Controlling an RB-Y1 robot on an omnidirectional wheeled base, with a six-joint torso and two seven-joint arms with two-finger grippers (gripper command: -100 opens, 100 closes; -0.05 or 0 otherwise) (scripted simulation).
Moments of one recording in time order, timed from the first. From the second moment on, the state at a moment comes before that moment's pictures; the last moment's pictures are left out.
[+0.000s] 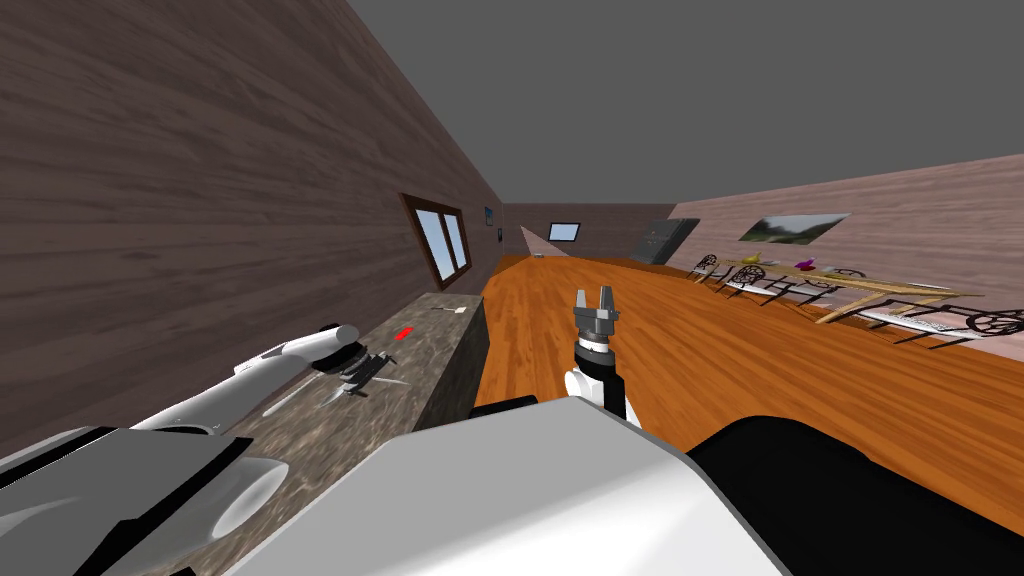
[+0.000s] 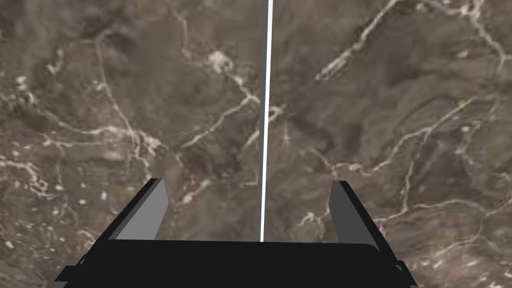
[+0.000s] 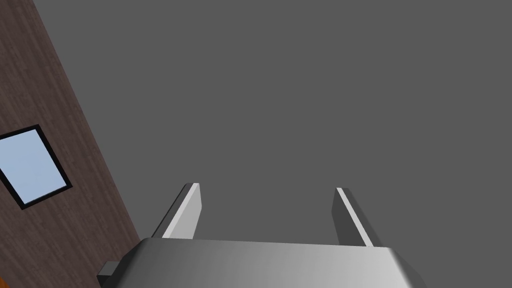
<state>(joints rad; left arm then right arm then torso) -0.52 1.06 -0.45 -0.78 1.29 1.39 -0.59 0.54 0.03 0.02 -2.33 -0.11 -0.64 0.02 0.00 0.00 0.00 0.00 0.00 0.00</state>
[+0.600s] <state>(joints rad) -0.47 1.09 -0.53 -0.94 1.37 1.35 -0.46 0.54 0.03 0.02 -2.33 -0.11 -0.64 0.02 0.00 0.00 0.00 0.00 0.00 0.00</state>
